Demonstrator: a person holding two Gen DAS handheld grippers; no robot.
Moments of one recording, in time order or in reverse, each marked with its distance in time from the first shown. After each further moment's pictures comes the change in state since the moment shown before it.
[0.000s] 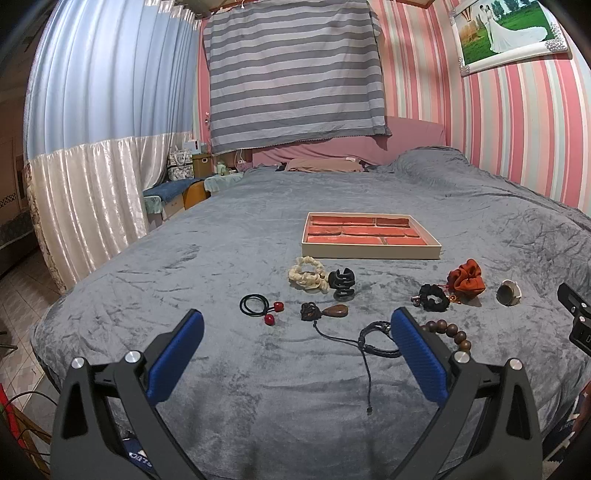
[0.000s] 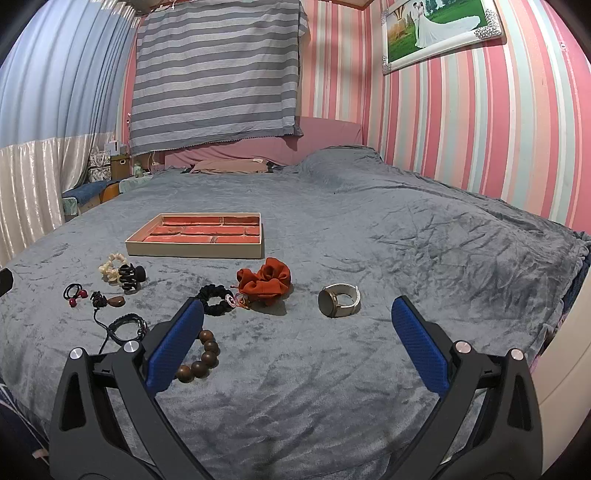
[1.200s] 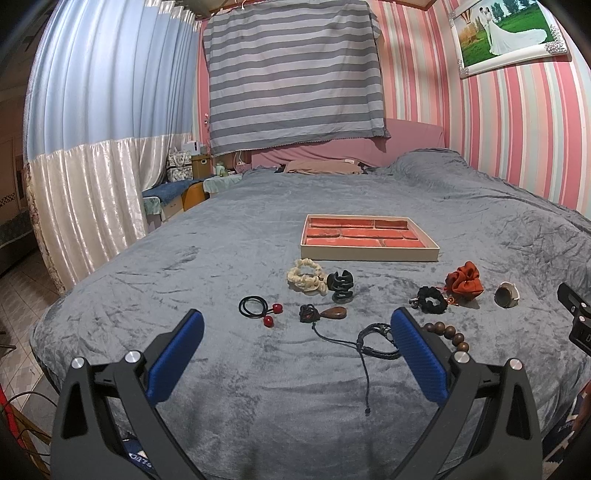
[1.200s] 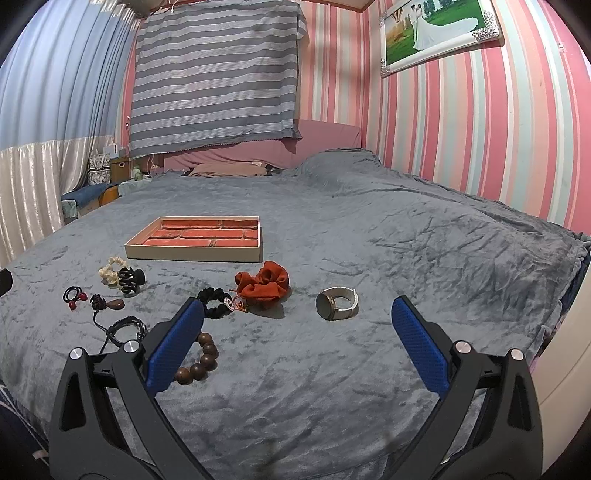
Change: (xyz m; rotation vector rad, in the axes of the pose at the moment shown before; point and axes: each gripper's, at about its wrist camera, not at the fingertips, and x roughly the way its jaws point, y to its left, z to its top) left arm -0.001 -0.003 0.002 -0.005 -0.008 -0.003; right arm 0.000 0.000 0.003 0.000 -0.007 -0.002
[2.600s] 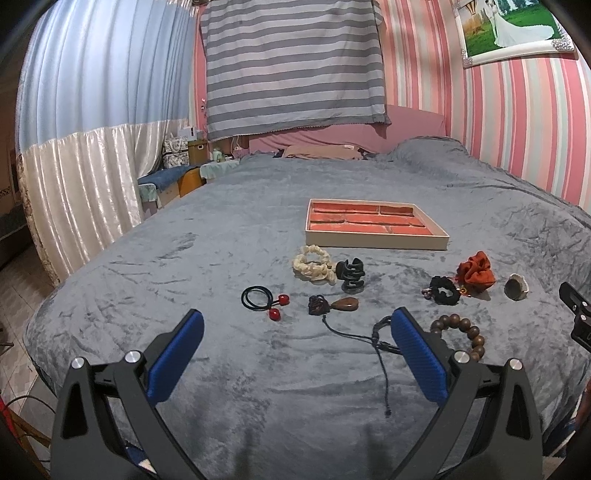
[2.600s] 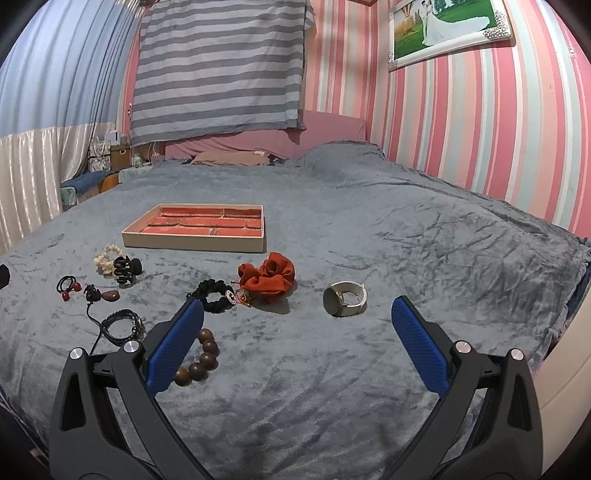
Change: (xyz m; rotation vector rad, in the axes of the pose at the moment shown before) left arm 0.030 0.025 -0.004 -0.002 0.058 -0.022; right arm 0.027 0.015 -0.006 -0.028 0.041 -0.005
